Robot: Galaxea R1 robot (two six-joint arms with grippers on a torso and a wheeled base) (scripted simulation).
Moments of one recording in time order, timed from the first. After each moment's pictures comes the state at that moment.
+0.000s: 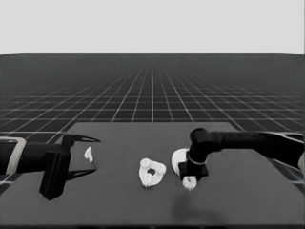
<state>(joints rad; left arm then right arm) -0.34 1.75 -0.42 0.31 0.68 0.35 -0.02 2.52 -0.96 -0.21 -1.57 1.56</state>
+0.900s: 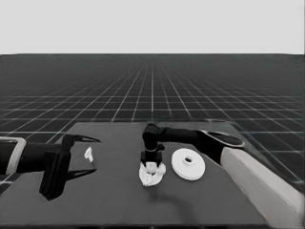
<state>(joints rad) -0.34 1.75 -0.42 0.31 0.68 0.35 -0.09 3.10 -1.79 -0.27 -1.50 1.33</state>
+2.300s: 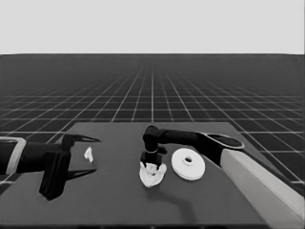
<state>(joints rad) -0.34 1.75 -0.42 0.31 0.68 0.35 -0.11 3.10 -1.79 -0.28 -1.50 1.56</state>
